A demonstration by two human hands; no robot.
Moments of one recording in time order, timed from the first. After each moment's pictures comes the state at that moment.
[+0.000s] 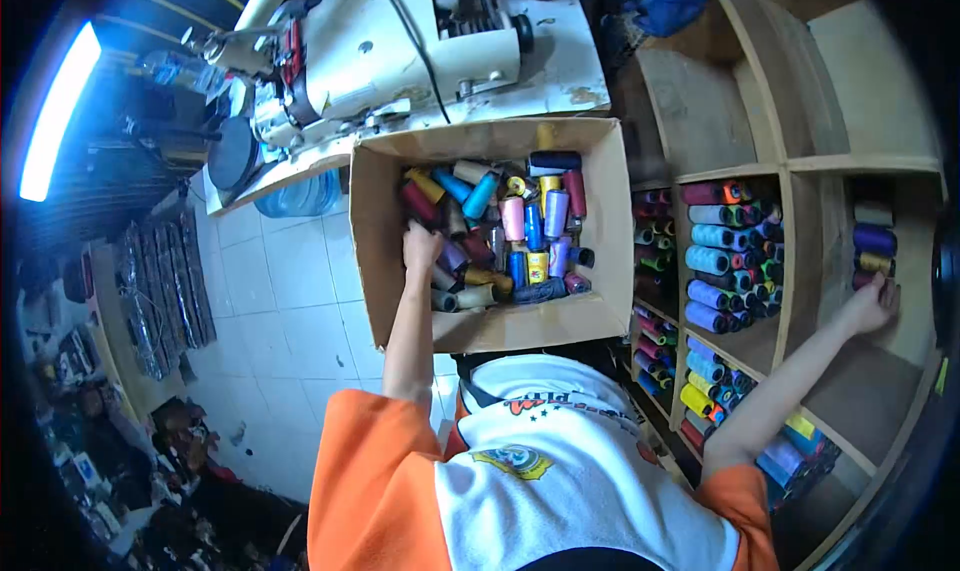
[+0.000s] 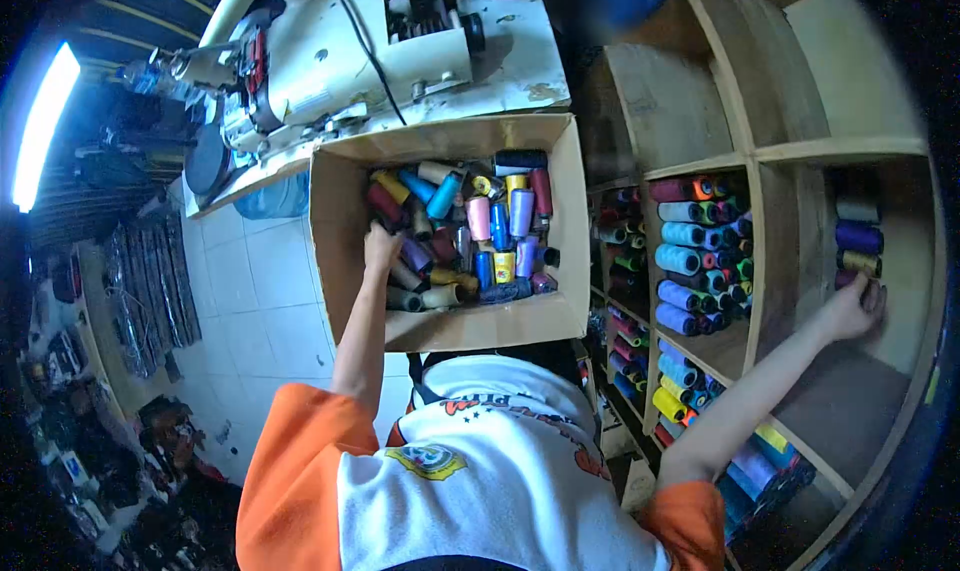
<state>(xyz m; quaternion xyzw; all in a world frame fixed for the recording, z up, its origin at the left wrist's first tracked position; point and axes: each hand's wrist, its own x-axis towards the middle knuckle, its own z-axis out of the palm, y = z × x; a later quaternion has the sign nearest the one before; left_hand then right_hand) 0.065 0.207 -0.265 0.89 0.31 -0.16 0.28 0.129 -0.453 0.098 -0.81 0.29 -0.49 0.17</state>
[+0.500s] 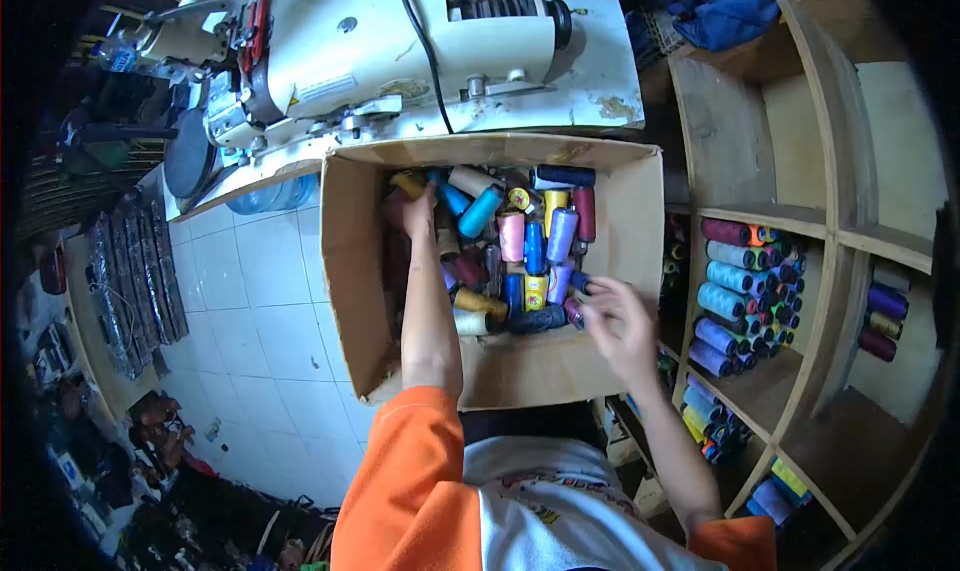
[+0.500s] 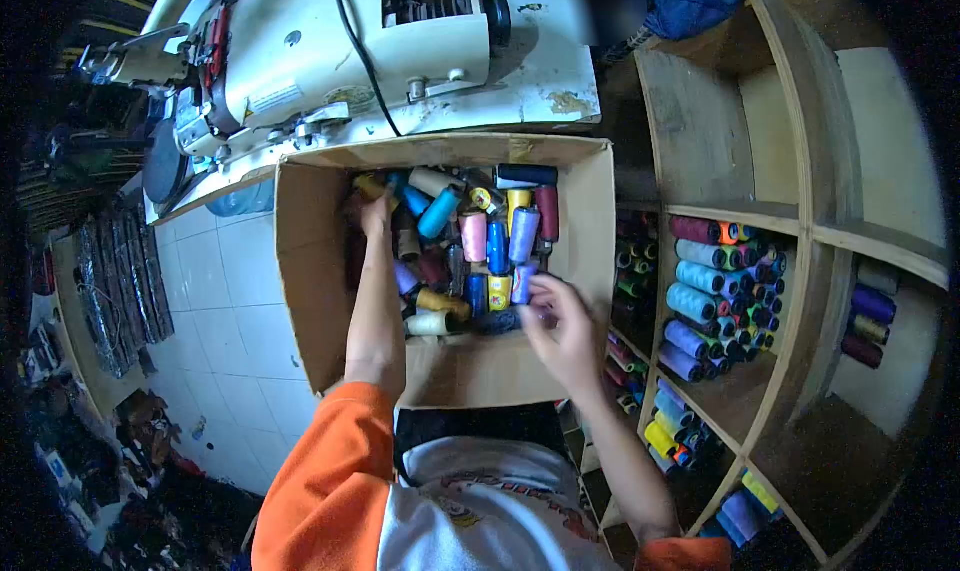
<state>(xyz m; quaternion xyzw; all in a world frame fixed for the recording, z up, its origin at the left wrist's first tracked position) 0.162 0.217 -0.441 0.84 0.47 0.12 0.25 0.085 -0.089 -0.091 -0.84 -0.01 0.14 0.52</state>
